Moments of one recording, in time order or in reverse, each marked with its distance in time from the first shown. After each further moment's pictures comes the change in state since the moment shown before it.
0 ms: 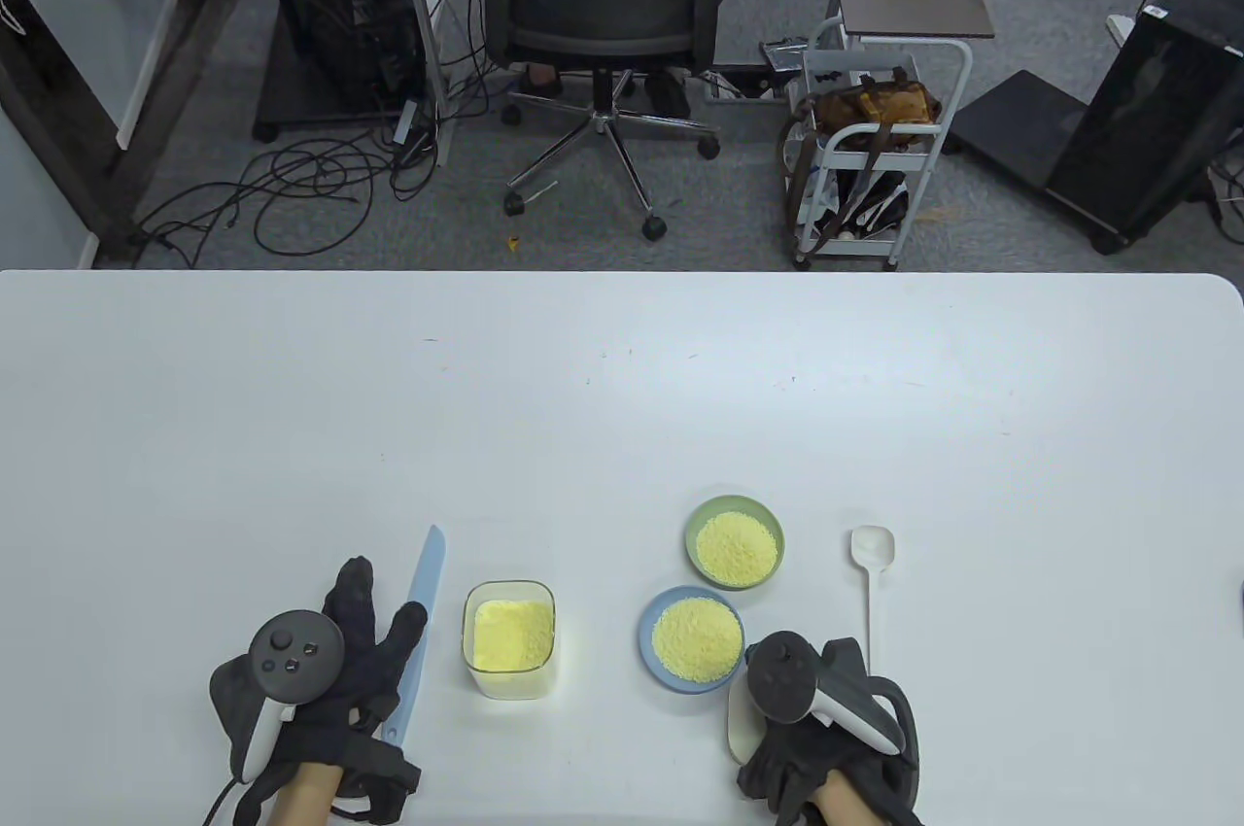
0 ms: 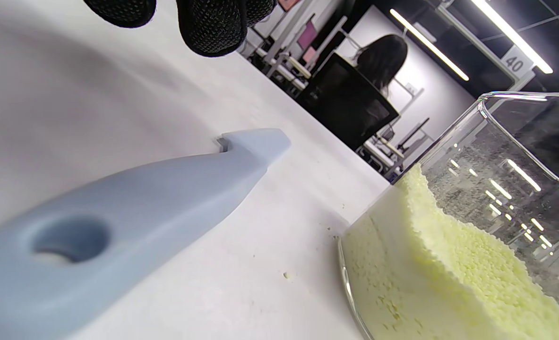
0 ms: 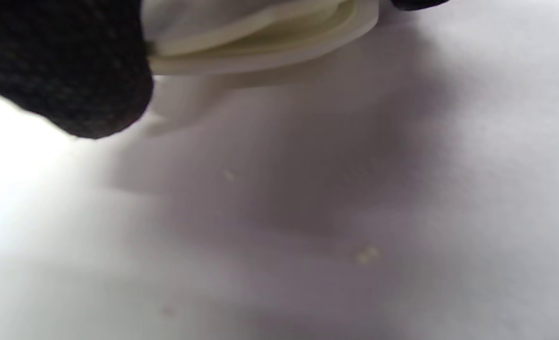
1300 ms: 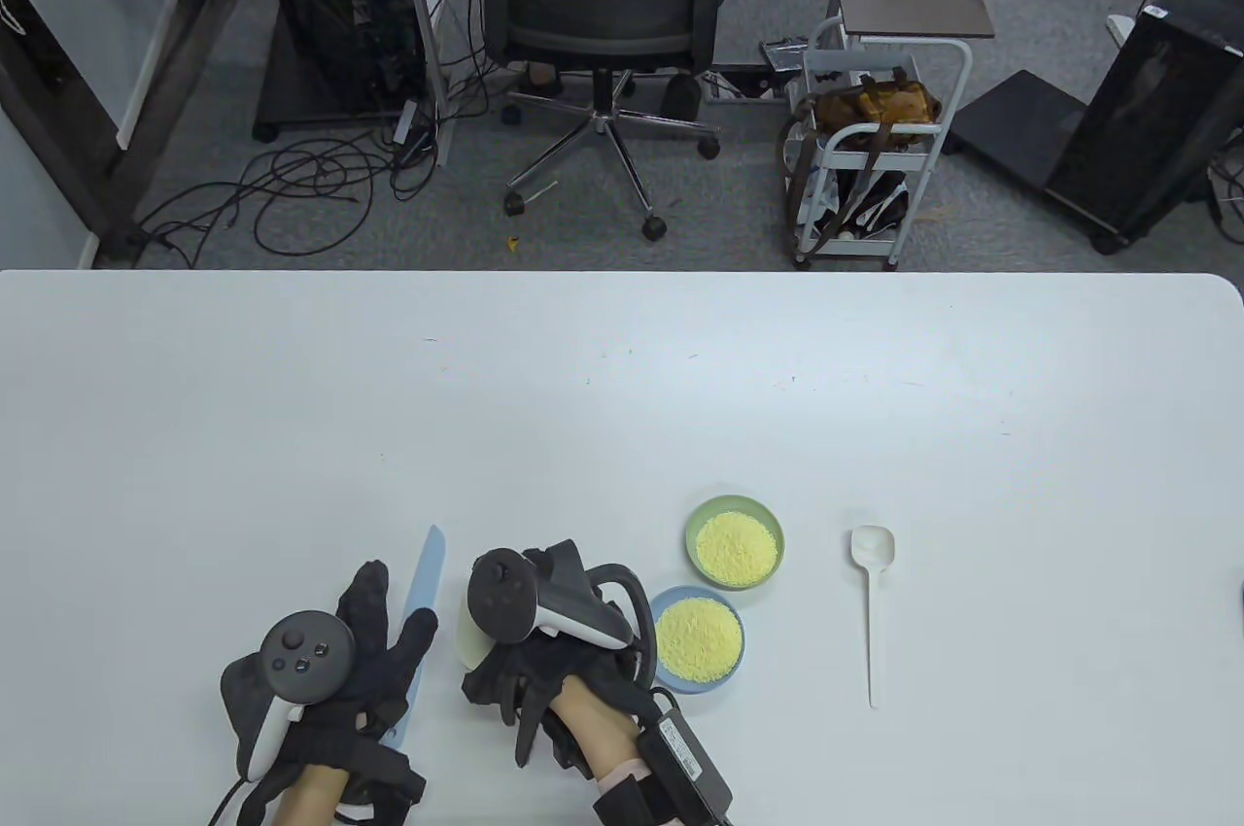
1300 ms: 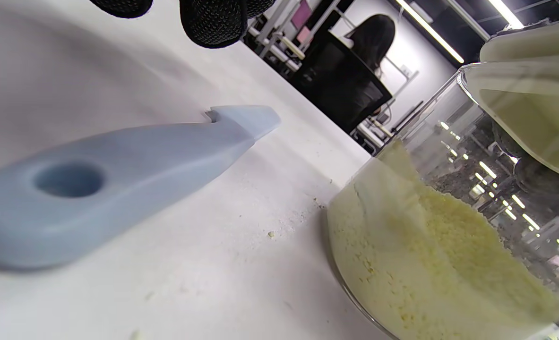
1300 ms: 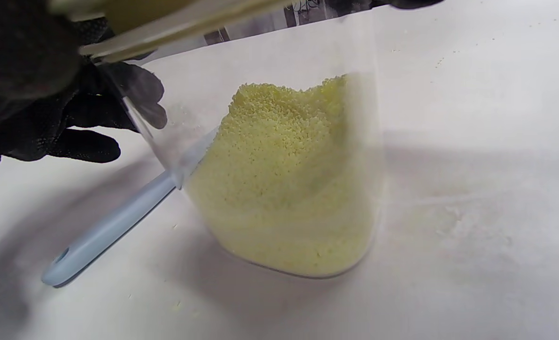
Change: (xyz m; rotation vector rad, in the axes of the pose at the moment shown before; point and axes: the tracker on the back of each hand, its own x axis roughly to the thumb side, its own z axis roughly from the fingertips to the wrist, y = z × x) left_hand 0.004 -0.007 0.001 -0.061 -0.024 -0.007; right_hand 0.220 -0.024 -0.070 -0.115 -0.334 0.100
